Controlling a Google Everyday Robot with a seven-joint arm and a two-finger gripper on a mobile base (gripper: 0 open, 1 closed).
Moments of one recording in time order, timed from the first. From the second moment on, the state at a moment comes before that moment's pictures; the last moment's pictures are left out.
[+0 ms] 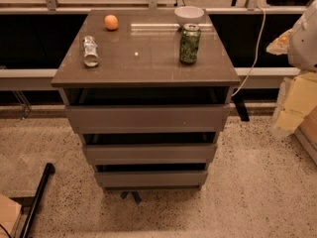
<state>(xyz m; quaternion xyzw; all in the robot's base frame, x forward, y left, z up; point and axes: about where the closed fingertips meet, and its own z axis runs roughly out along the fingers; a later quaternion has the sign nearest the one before) 0.438 -0.217 0.976 -0.60 0.78 -0.03 0.16</state>
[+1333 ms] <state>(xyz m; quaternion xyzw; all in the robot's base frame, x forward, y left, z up) 0.493 -0.220 0.872 -0.60 0.76 -0.02 0.25</state>
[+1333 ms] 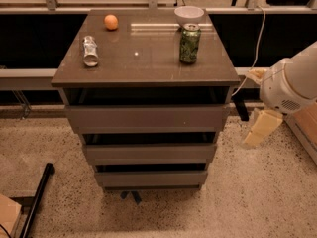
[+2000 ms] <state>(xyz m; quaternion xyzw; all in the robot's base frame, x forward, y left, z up) 0.491 -0.211 0.859 -0.61 0.75 -0.01 0.25</state>
